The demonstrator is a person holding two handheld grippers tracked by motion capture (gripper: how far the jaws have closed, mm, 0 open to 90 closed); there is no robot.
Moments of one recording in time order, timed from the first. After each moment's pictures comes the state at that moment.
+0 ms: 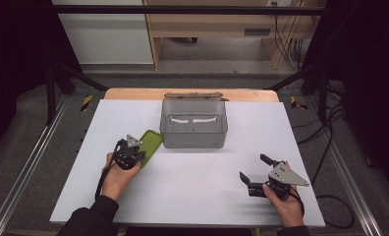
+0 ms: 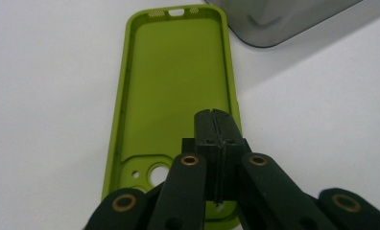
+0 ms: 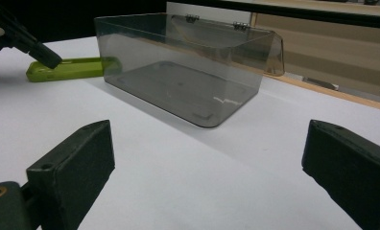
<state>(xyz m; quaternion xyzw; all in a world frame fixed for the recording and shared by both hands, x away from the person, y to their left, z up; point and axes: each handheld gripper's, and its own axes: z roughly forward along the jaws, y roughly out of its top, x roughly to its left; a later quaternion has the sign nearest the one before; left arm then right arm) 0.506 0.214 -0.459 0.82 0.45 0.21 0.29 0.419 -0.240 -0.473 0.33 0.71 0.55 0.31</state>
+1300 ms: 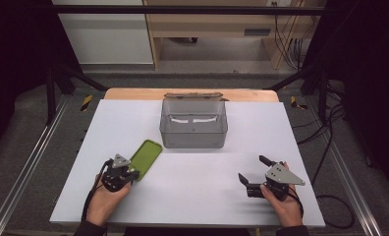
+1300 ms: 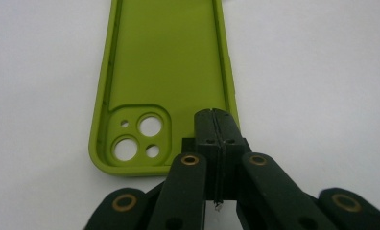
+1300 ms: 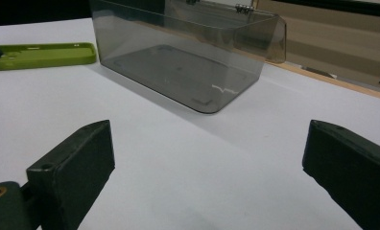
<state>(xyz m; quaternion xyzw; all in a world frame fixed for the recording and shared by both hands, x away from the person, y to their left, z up) 0.436 0.243 -0.468 0.81 0.46 0.15 0.33 0.420 -0.237 -0.477 0.33 0.72 0.52 0.31</state>
